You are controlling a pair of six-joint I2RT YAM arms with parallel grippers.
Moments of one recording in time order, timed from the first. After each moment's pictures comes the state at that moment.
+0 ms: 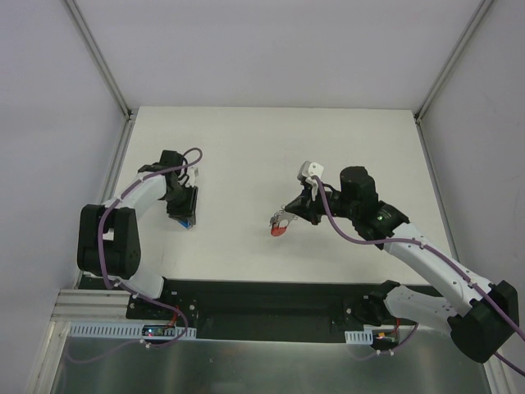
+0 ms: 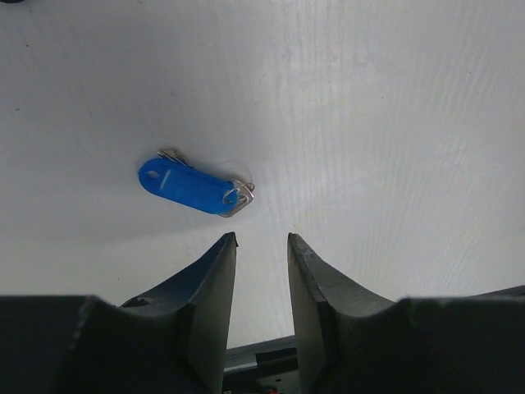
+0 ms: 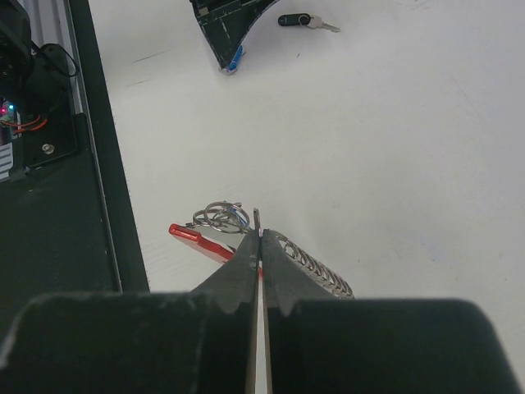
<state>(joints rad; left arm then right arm) -0.10 1.55 0.98 -0.80 0.20 -0.04 0.65 1.04 0.82 -0.18 -0.58 -0.18</state>
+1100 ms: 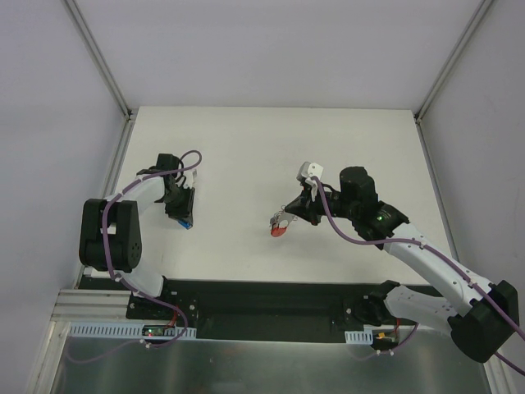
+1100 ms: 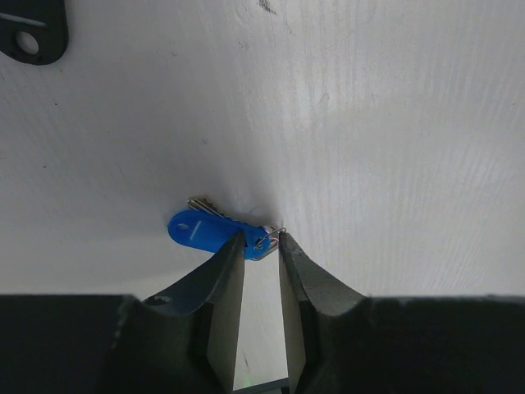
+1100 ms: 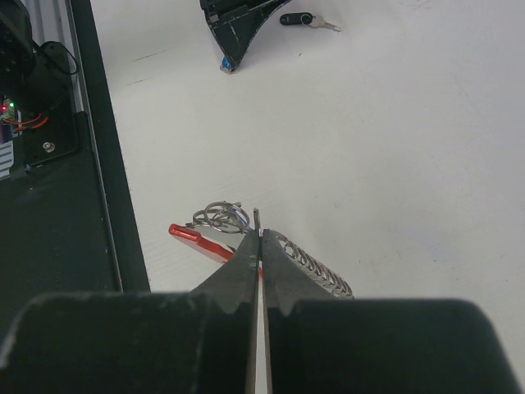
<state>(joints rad) -0.04 1.60 0.93 -0.67 0.23 0.04 0.66 1.04 0.82 -0.18 -0.58 -0.18</state>
